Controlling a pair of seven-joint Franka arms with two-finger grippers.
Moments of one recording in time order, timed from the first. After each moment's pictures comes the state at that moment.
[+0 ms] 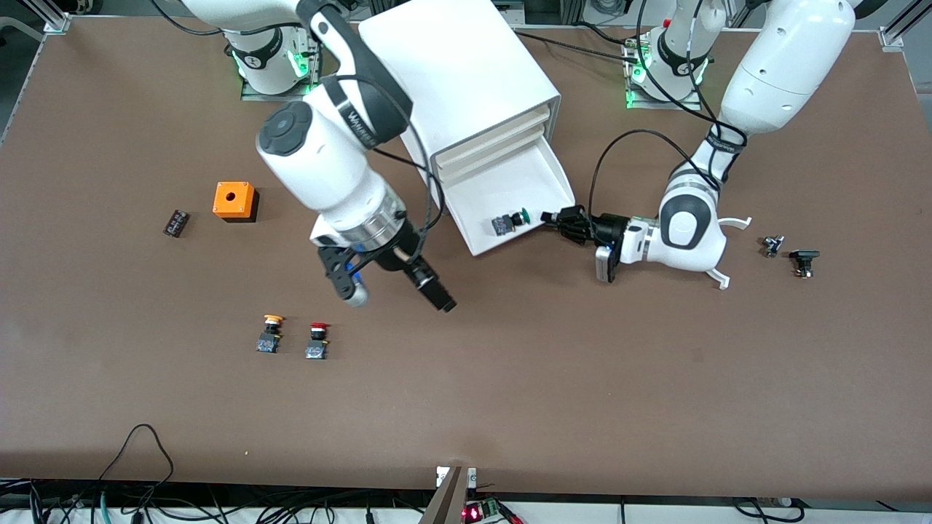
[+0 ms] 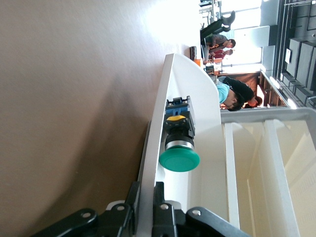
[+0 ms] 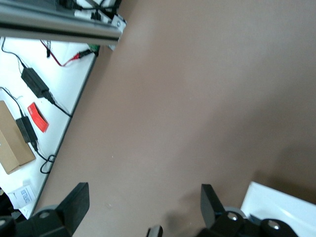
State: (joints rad) left arm -0.01 0.66 -0.20 -2.01 -1.22 1.87 1.10; right arm 0.56 0.59 0.05 -1.27 0.21 2.31 1.42
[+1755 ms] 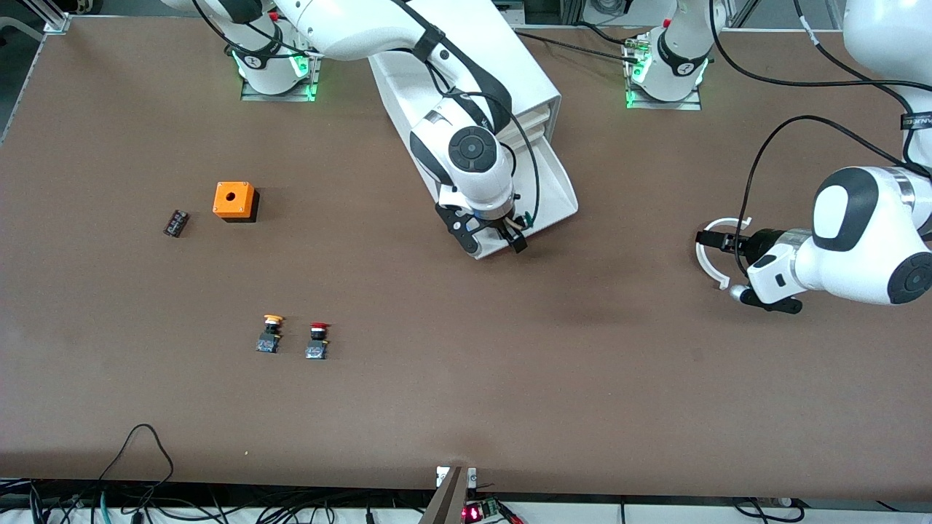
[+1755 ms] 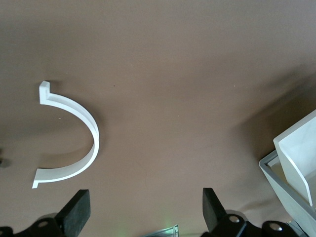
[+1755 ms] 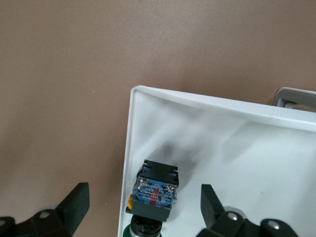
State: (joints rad) left arm 0.16 0.45 -0.14 -1.61 -0.13 1.57 0.19; right arm 0.82 0.83 0.04 -1.24 0.13 2.18 1.73
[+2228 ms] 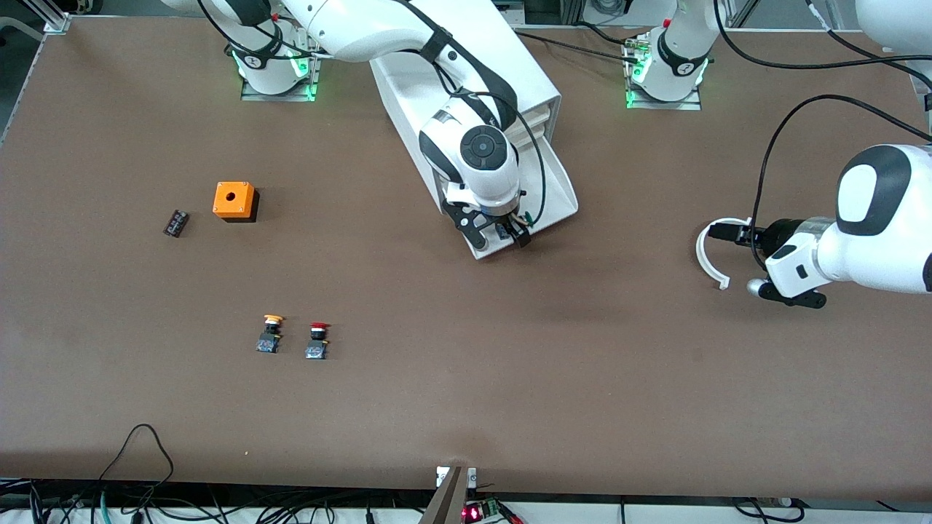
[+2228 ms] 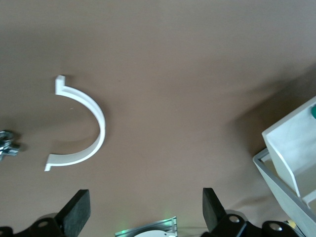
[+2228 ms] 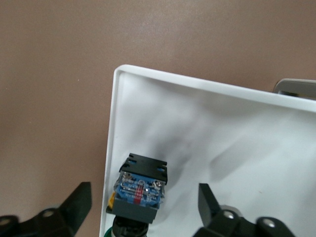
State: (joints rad) left arm 0.15 0.41 -0.14 -1.56 -0.11 1.51 0.16; right arm 0.84 0.85 0.04 -1.24 0.12 2.18 1.74
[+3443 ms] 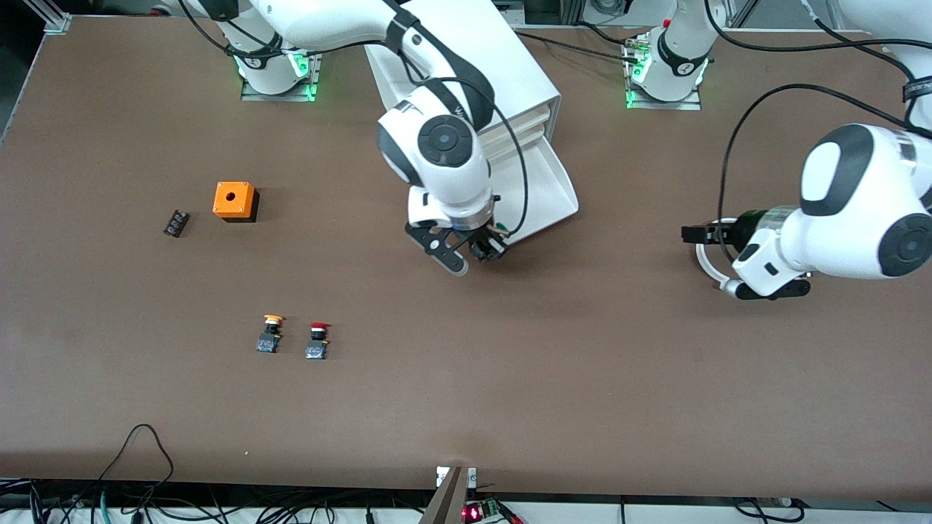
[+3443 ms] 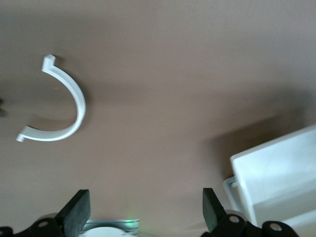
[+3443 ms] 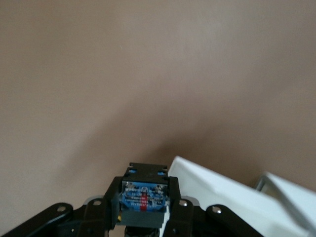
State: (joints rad) left arm 0.14 0.38 -0.28 -1.57 -0.10 1.55 -0.27; right arm 0.71 0.78 0.02 -1.09 0.05 2.01 1.39
